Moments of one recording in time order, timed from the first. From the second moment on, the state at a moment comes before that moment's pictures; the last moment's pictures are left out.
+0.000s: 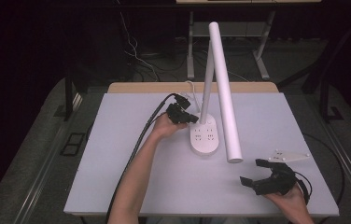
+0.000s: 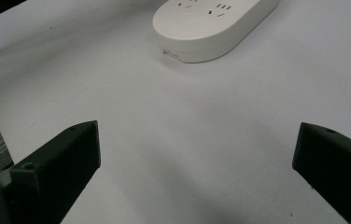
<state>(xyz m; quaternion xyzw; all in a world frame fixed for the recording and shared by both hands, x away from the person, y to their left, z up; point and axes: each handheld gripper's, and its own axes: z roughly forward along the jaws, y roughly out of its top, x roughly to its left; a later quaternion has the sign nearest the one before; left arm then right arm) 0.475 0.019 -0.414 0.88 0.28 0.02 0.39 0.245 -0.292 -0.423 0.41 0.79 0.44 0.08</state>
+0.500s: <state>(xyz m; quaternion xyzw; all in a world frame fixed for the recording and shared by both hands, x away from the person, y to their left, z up) 0.479 0.019 -0.420 0.86 0.32 0.01 0.40 0.245 -0.292 -0.423 0.40 0.80 0.44 0.08</state>
